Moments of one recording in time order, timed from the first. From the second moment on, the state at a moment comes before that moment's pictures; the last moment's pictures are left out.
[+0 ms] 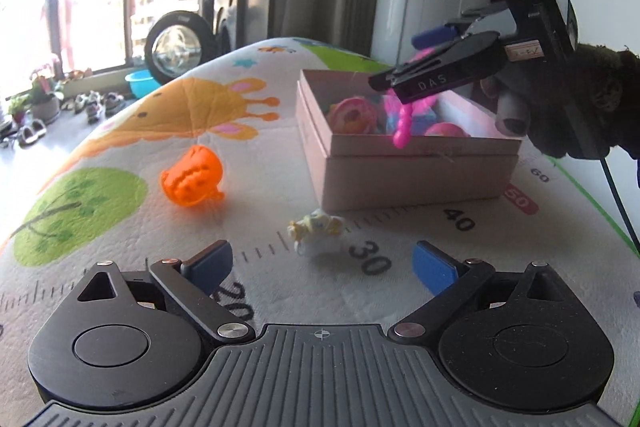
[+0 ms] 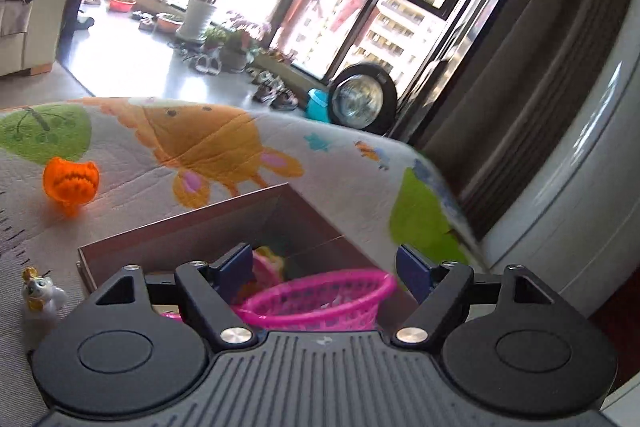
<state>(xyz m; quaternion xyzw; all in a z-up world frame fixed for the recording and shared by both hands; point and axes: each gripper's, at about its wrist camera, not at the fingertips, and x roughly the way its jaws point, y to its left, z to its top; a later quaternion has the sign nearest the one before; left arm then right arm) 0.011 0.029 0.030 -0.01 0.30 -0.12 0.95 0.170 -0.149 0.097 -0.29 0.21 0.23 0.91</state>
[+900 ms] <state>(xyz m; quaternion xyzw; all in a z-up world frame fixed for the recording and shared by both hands) -0.005 0.029 0.020 -0.04 0.29 -0.17 0.94 0.203 -0.151 0.081 -0.15 0.38 0.17 0.89</state>
